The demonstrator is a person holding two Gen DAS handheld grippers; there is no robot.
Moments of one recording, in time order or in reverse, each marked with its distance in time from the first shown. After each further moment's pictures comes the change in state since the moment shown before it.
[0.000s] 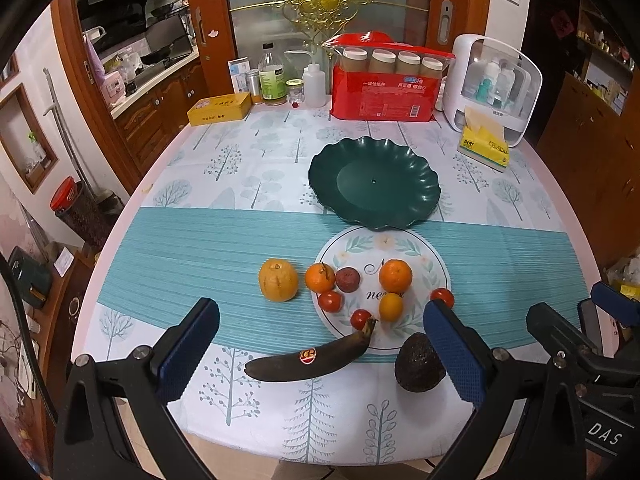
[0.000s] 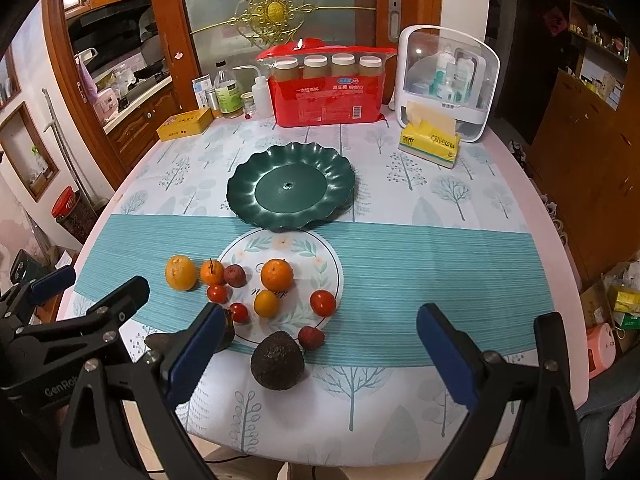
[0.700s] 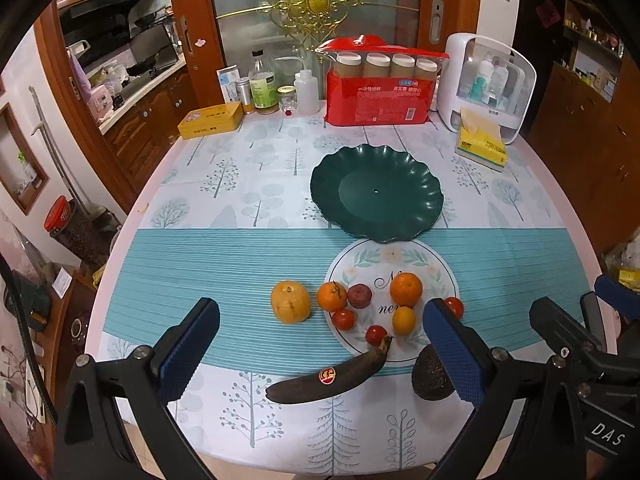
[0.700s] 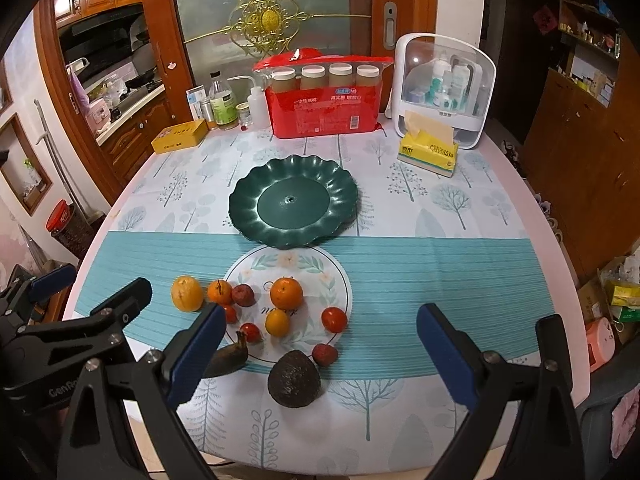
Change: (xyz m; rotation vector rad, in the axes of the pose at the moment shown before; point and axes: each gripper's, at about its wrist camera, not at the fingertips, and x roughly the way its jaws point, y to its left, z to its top) left arm 0.006 0.016 0.027 0.055 0.004 -0.028; right arm -0.001 0.020 0.018 0.029 -0.028 -0.030
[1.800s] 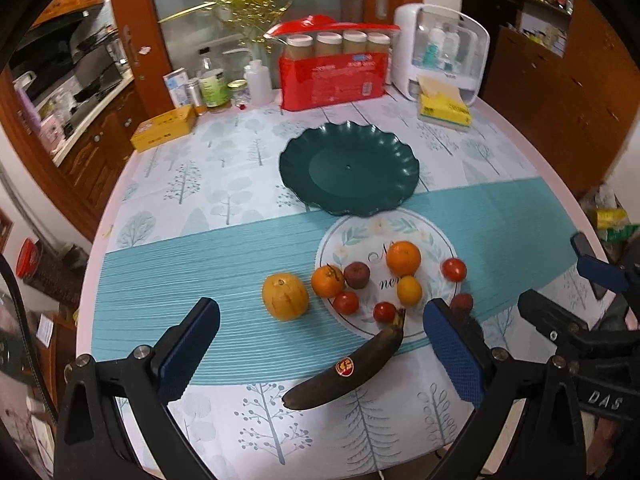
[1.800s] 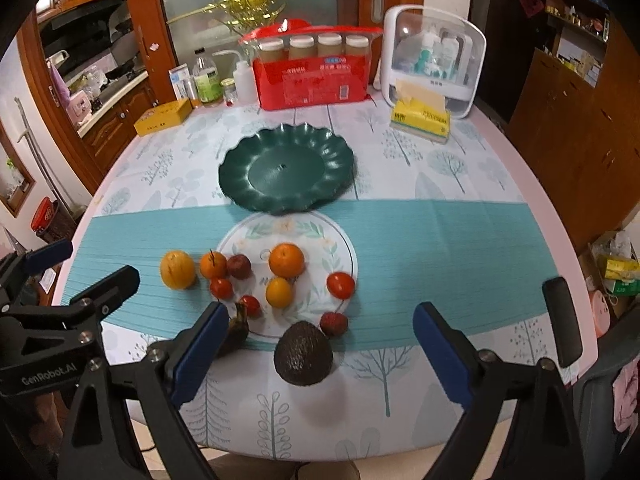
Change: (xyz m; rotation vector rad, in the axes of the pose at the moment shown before) left arm 0.032 0.022 -0.018 0.191 0.023 -0.137; right arm 0.025 0.016 -0.035 0.054 0.080 -0.052
